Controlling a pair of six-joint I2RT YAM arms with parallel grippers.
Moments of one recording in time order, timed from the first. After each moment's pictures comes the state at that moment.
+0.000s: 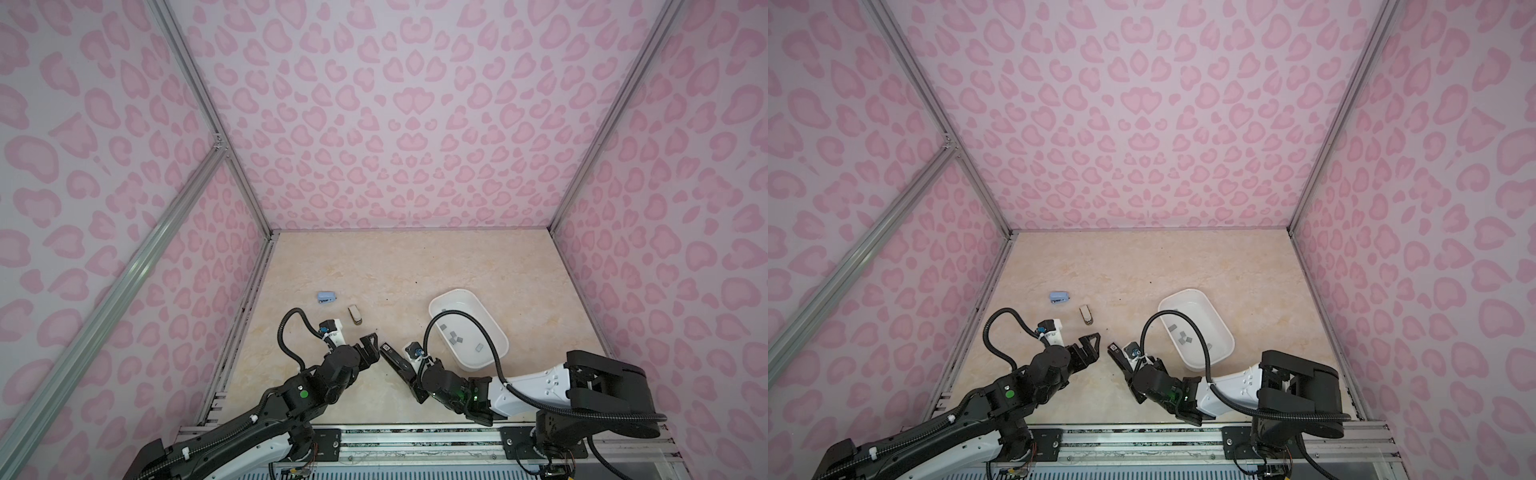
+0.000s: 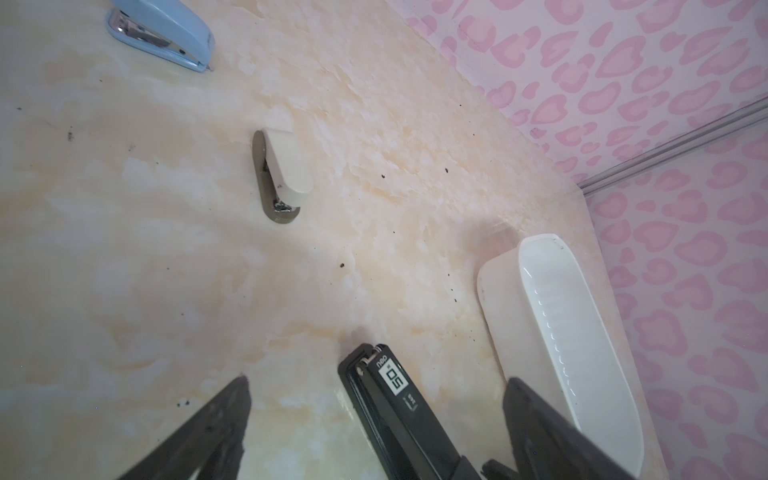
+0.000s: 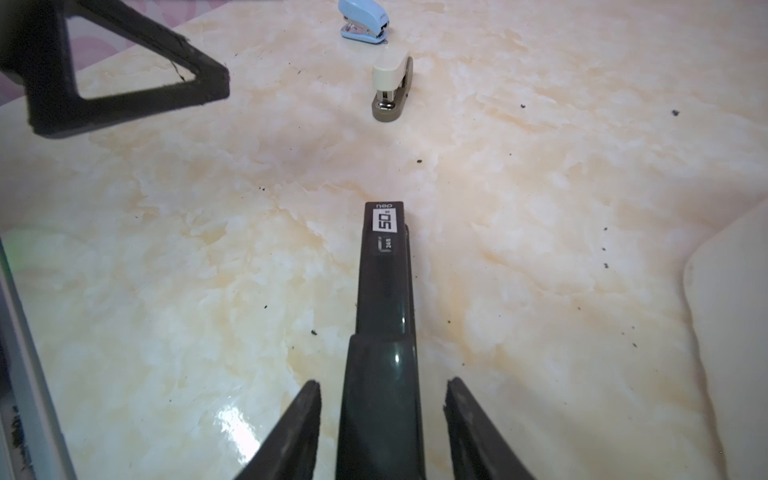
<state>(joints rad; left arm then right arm) -0.89 0.69 0.31 -0.21 -0.47 -1.05 1.29 1.53 0.50 0.39 0.42 0.37</state>
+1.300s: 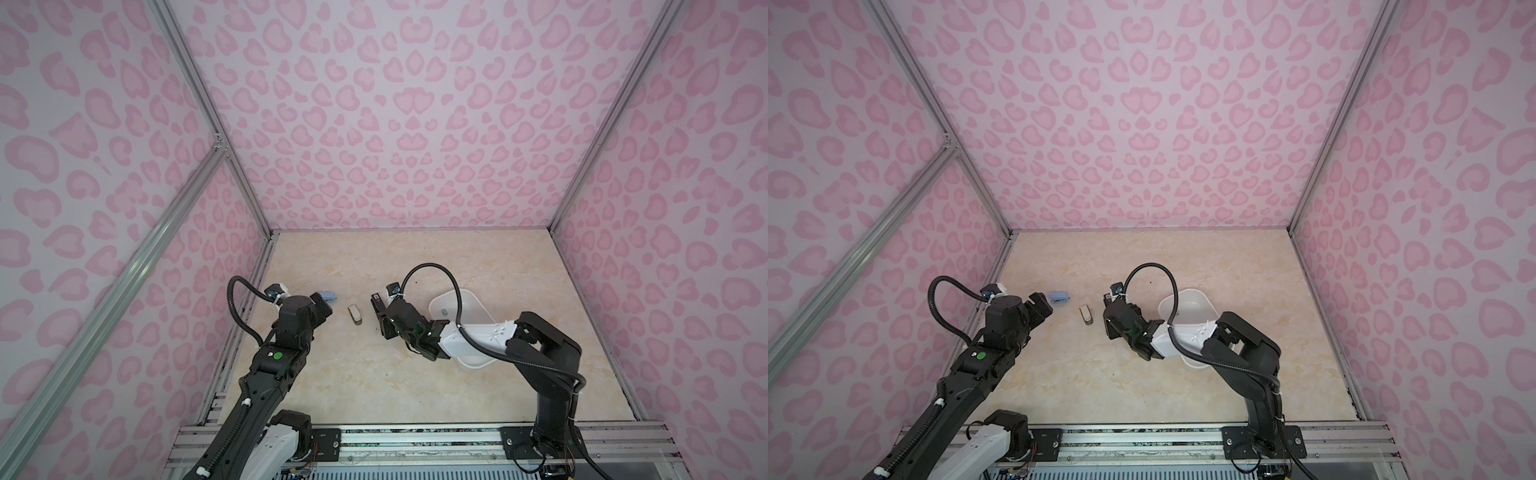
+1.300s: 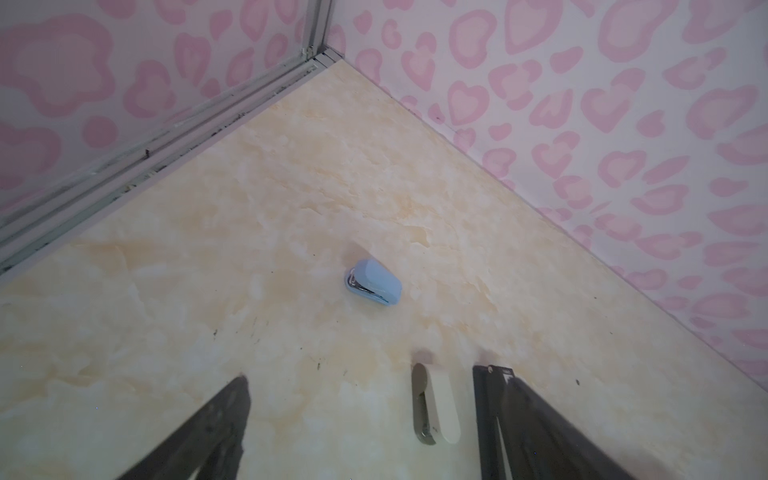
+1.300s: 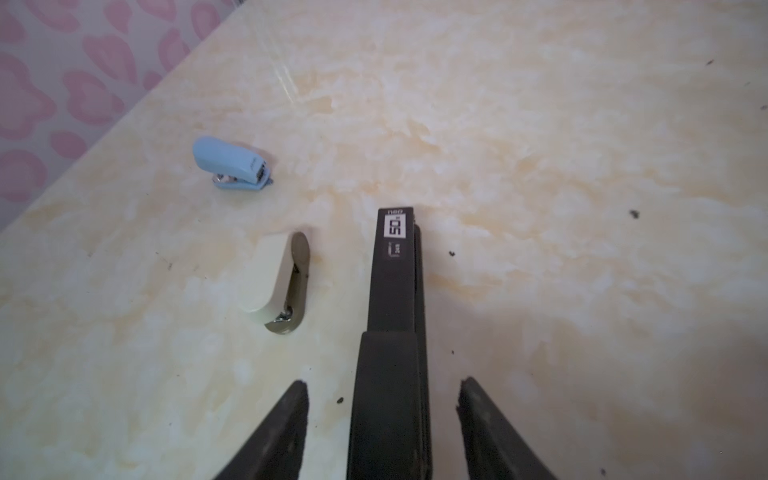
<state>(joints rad) -0.22 0.83 0.61 -0.35 -0.40 -0.67 0.99 1.82 1.07 0.14 0.36 0.46</state>
